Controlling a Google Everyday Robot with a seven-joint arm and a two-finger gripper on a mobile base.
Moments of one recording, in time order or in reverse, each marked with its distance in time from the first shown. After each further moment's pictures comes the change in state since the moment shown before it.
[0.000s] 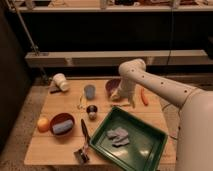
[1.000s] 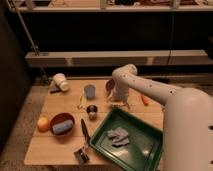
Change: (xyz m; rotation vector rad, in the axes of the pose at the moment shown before) arm 0.022 -0.021 0.051 -0.035 0.009 0.035
